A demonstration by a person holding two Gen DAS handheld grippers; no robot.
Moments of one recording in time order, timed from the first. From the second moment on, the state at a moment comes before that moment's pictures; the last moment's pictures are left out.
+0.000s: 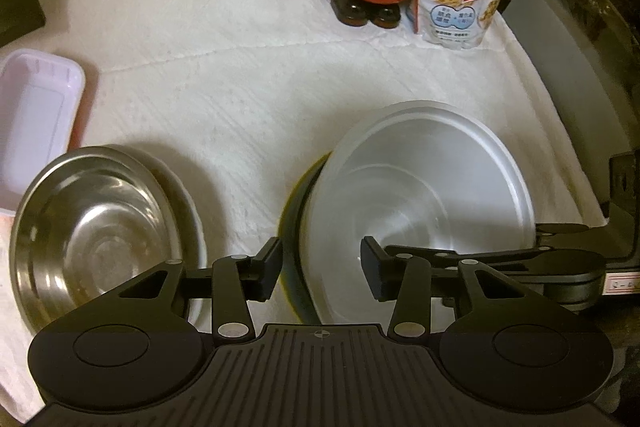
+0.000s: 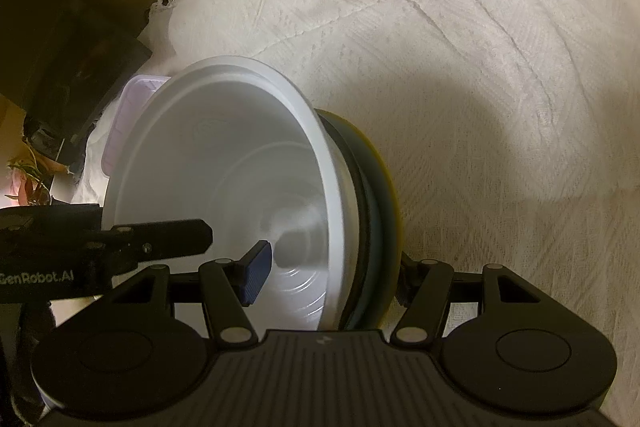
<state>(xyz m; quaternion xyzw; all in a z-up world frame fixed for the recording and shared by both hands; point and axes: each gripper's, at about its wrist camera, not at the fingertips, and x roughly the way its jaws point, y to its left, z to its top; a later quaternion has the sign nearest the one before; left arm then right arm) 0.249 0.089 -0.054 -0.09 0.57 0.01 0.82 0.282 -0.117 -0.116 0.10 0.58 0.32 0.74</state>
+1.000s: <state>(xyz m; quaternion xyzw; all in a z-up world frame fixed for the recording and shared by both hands) 0.246 0.125 -0.077 -0.18 0.58 0.01 0.80 0.289 -0.127 -0.107 0.08 0.57 0.29 0.76</state>
